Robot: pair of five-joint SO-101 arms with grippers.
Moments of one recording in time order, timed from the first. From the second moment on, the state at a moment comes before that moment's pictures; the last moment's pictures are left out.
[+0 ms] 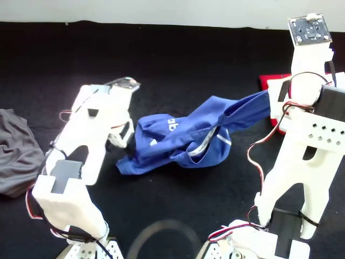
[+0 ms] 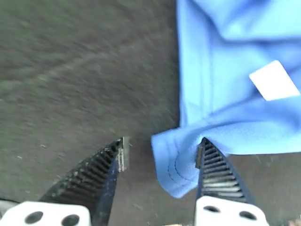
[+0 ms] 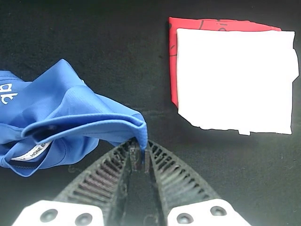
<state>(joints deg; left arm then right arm) -2.5 13.7 12.4 73.5 -14.1 9.6 -11.3 -26.2 100.5 21.8</state>
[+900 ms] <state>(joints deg) 12.6 -16.9 37.0 82.3 -15.3 9.6 -11.3 -26.2 100.5 21.8</state>
